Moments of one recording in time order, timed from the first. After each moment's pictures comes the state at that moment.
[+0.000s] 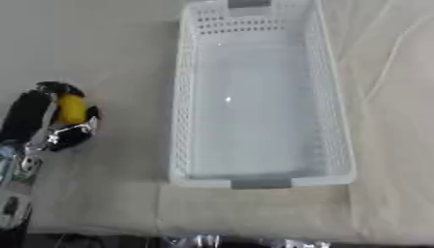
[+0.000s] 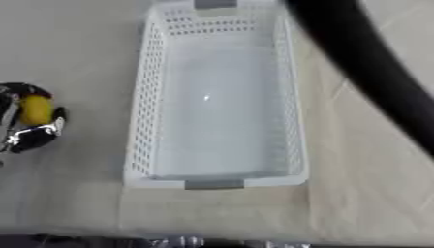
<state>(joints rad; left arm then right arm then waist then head) -0.23 0.42 0.09 -1.57 -0.95 0.02 0.08 0.25 -0.04 -0.09 -0.23 0.02 -0.36 -0.23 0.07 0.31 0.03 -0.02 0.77</state>
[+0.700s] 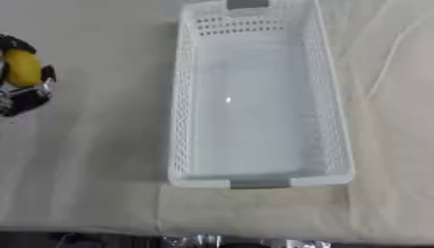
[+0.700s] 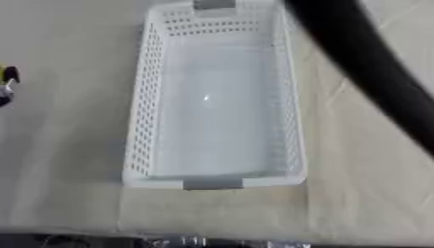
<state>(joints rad) -0.32 0.59 0.17 -1.60 -0.92 0.06 0.17 0.25 -0.04 -0.09 -0.23 0.03 -0.35 -0.24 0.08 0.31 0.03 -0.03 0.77</state>
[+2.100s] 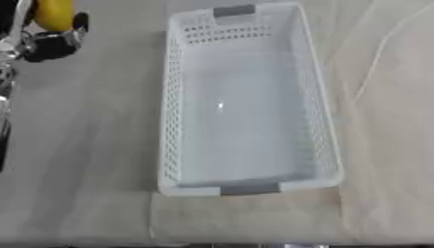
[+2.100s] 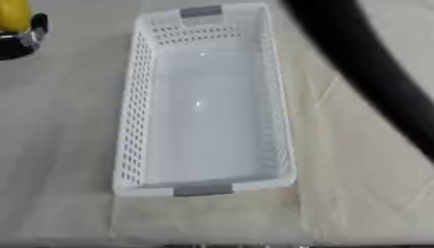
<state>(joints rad) -0.61 0.52 0.05 -1.60 -0.95 -0.04 0.08 0.25 -0.06 -0.10 -0.25 0.07 -0.33 -0.24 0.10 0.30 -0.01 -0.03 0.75</state>
